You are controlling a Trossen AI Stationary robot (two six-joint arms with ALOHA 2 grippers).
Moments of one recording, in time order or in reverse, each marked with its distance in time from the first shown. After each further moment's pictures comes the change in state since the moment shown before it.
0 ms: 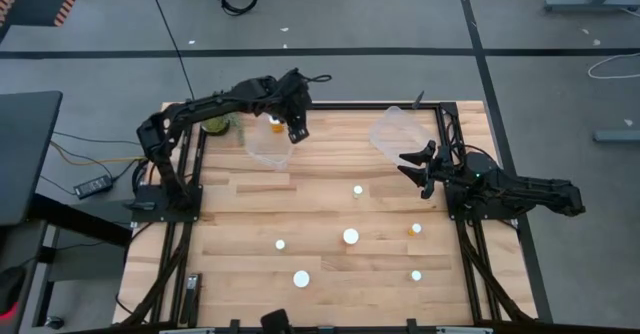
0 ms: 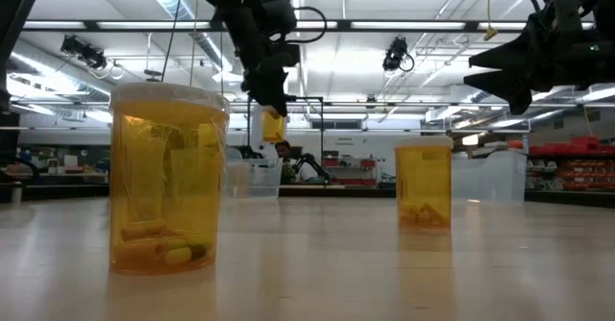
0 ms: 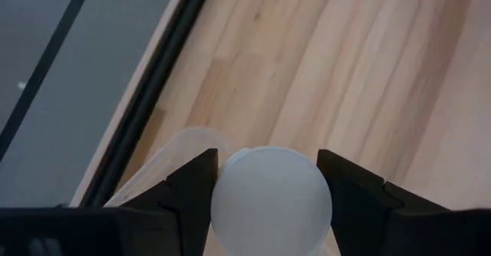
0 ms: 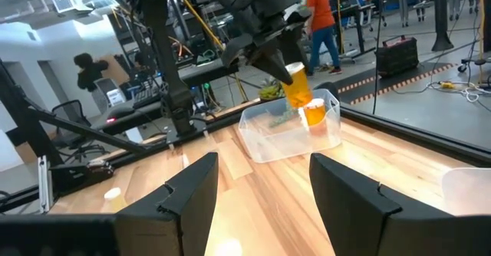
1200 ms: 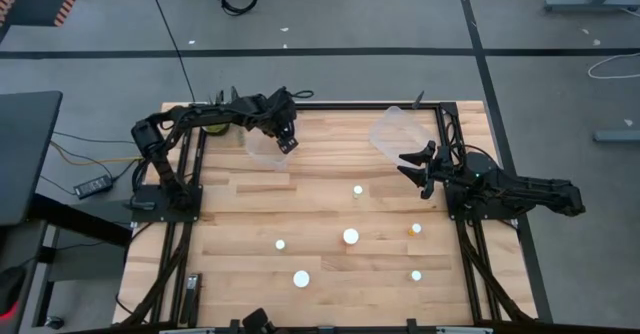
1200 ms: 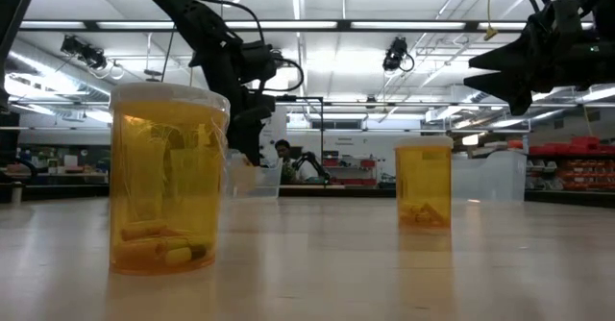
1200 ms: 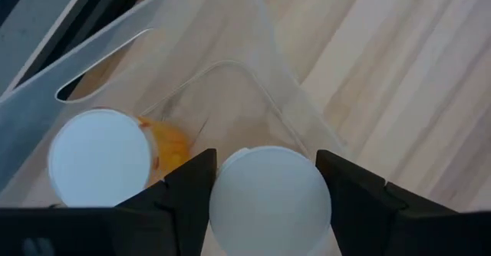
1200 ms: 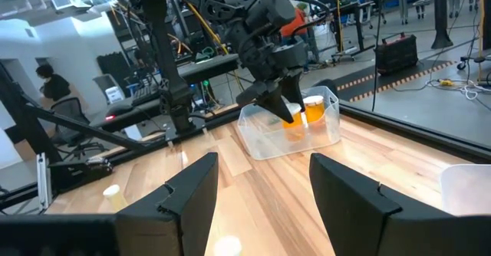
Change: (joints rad) left arm 0.063 -0.025 -0.372 0.263 -0.003 -0.133; right arm 0.000 0.001 0.000 -0.008 0.000 0.000
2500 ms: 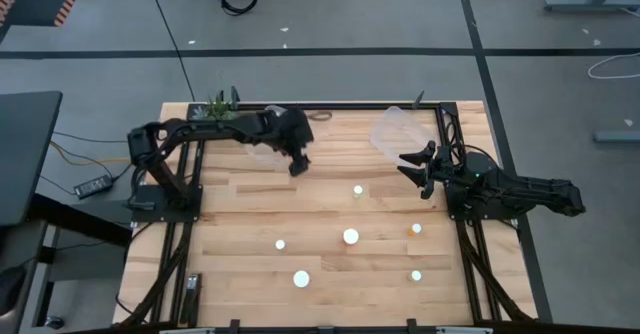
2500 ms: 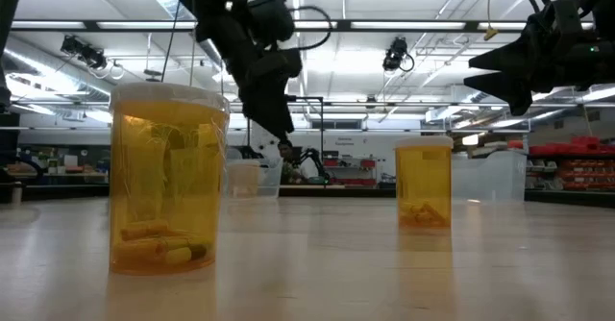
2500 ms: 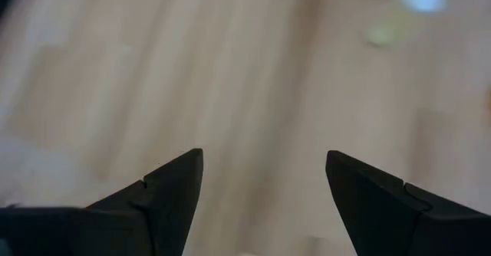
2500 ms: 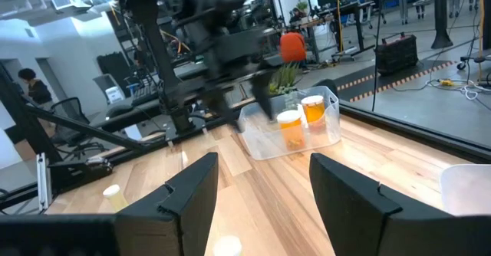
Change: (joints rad) left arm -0.260 -0.063 0.030 0.053 0.149 0.028; right arm 0.000 0.000 0.000 0.000 0.000 0.000
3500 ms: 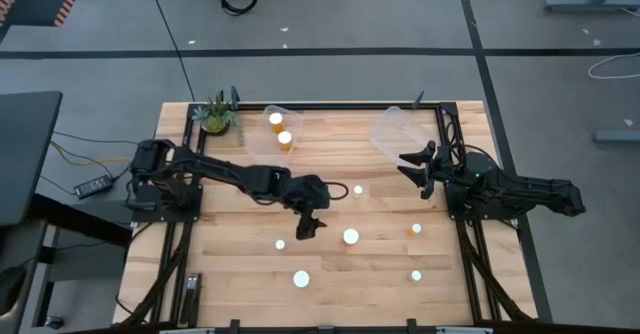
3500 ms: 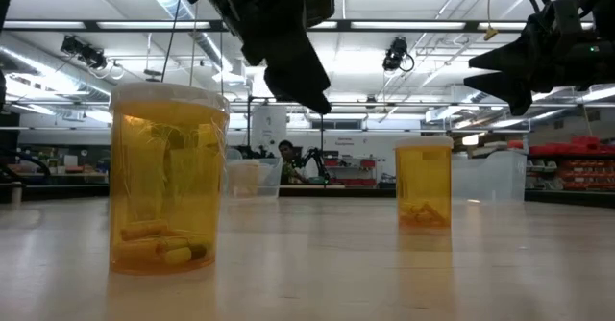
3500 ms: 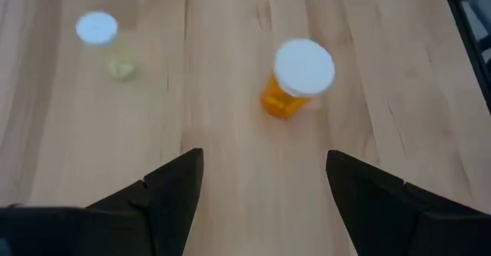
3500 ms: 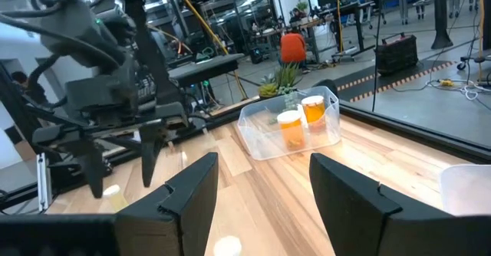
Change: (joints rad) left arm -0.434 0.057 0.015 0.181 -0.033 -0.165; right arm 0.000 0.000 0.000 0.000 0.000 0.000
